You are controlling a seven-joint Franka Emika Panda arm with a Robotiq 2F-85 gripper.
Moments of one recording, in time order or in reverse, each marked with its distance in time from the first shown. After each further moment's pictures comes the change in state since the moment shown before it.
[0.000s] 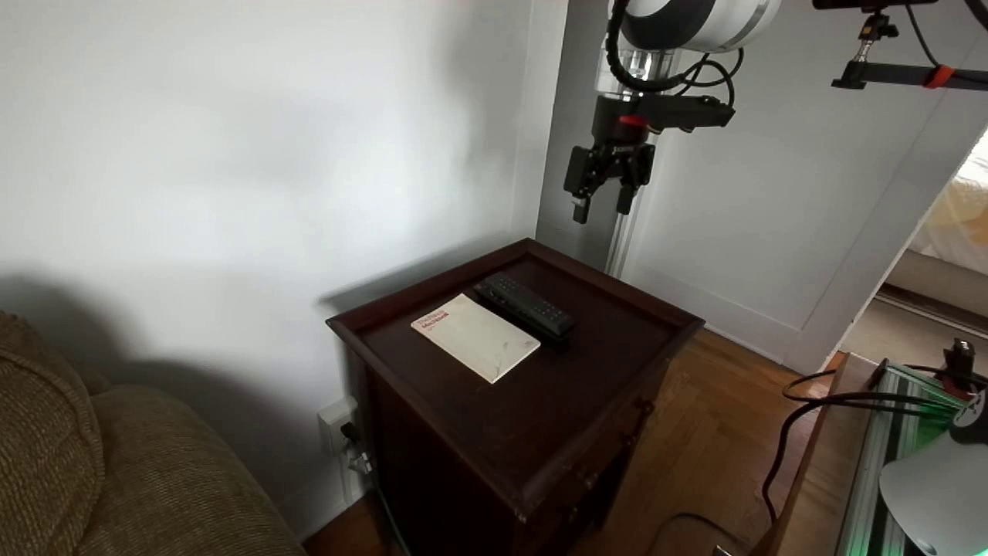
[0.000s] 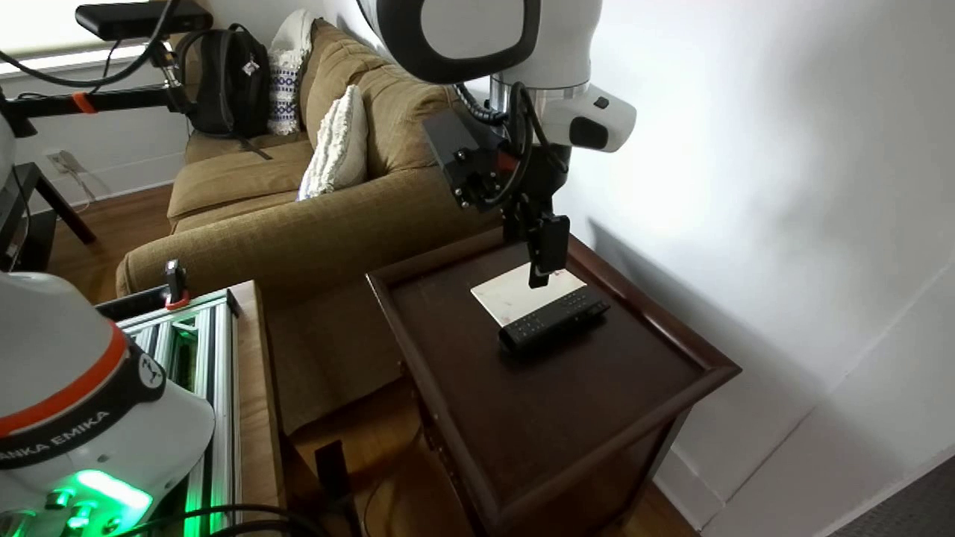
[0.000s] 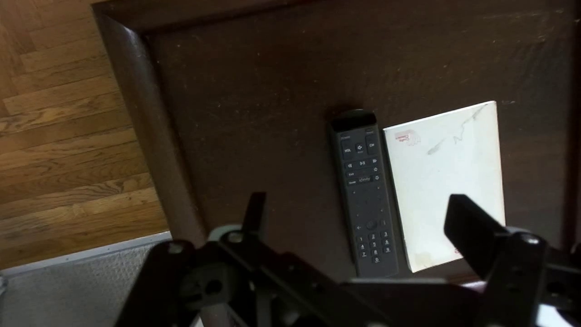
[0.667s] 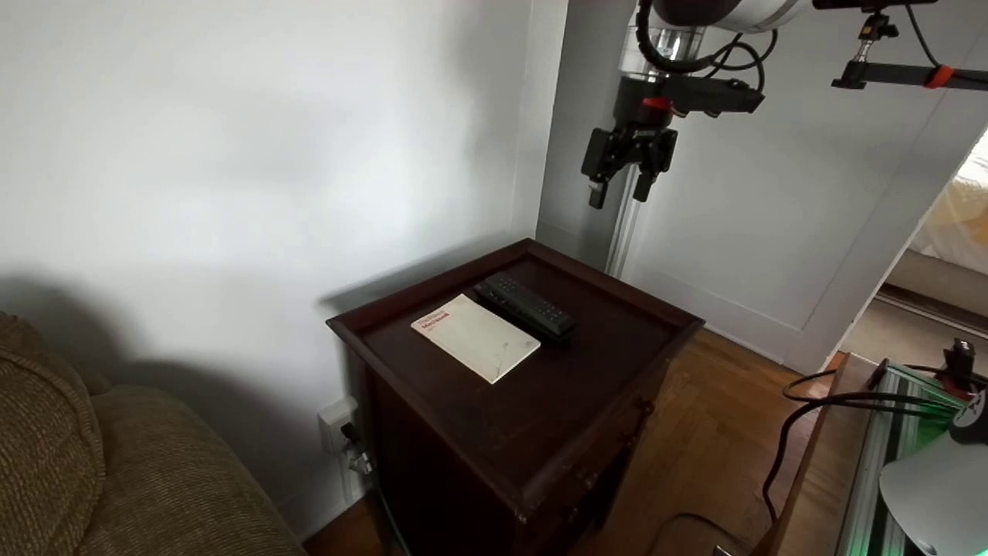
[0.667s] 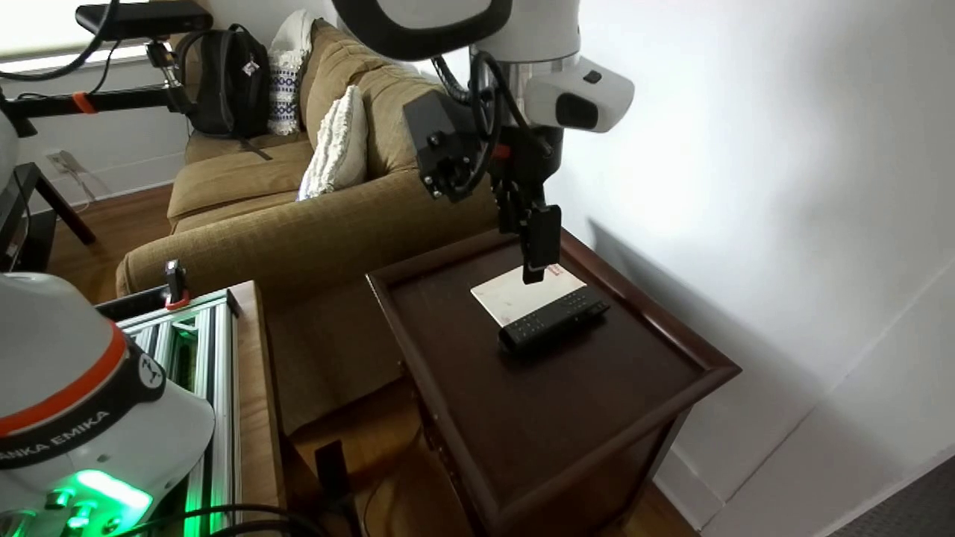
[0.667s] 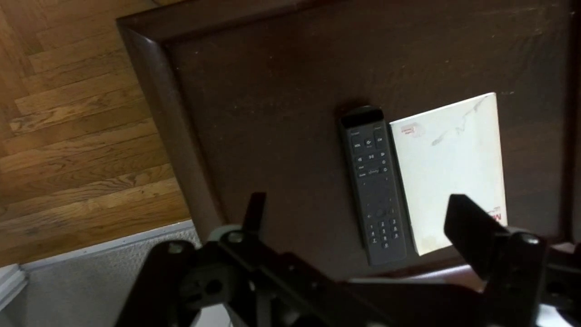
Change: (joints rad) arm -0.022 -0.103 -0.008 -0.064 -0.006 0.000 0.010
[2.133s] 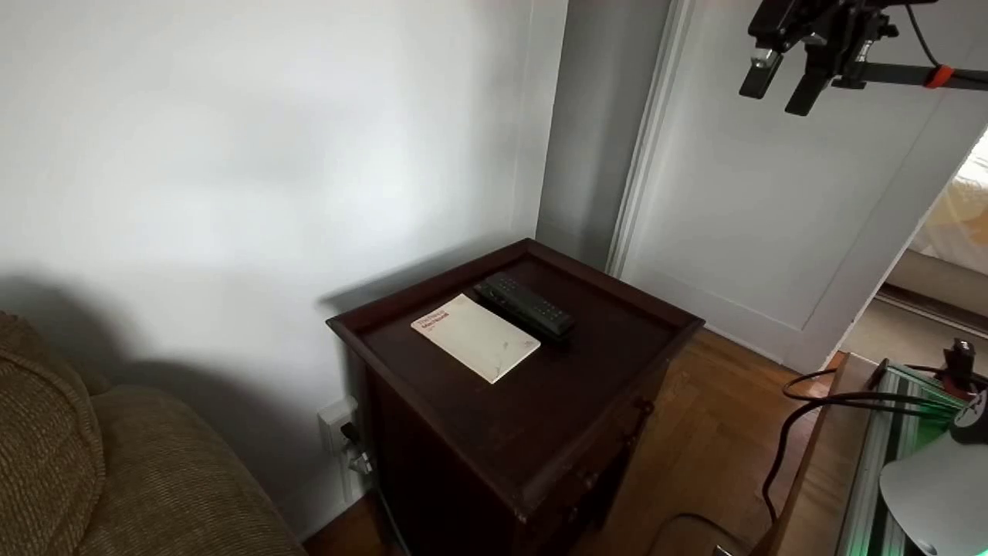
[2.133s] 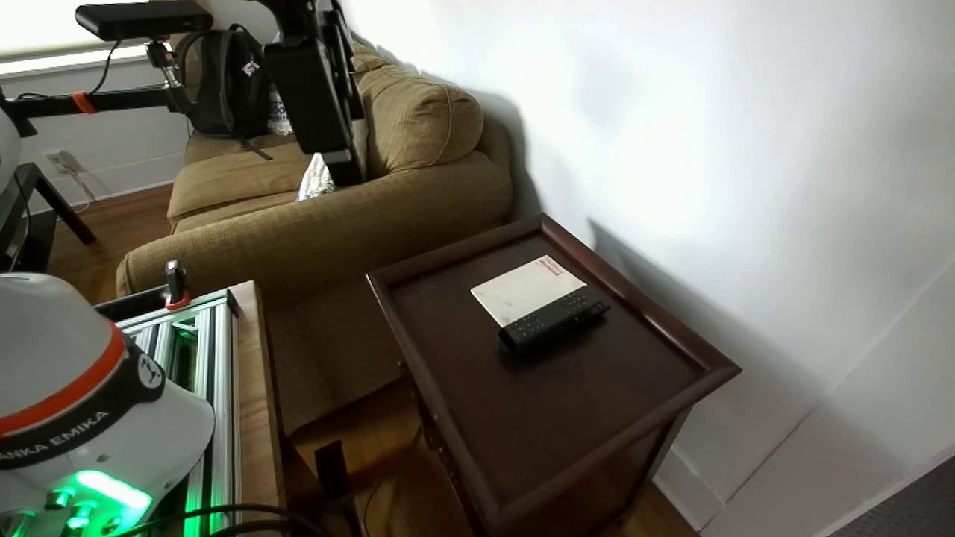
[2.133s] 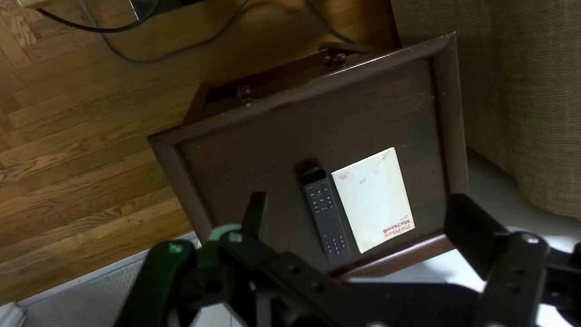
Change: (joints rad) arm -0.033 -0.775 -0.084 -0.200 0.046 -0.540 -0.001
